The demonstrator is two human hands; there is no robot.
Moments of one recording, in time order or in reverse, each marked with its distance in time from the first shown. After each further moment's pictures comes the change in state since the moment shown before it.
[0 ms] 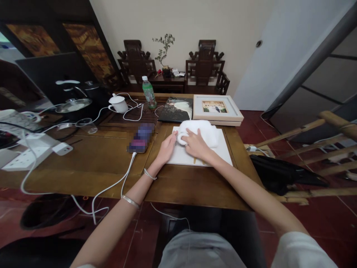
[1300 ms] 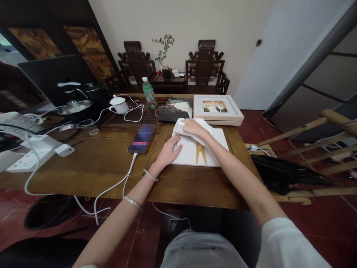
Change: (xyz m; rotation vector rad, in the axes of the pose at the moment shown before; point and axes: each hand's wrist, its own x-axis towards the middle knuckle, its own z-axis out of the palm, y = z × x) left_hand -0.004 -0.006 -0.001 0.311 -0.090 0.189; right_hand 0.068 0.024 -0.025 0.214 -0.061 0.166
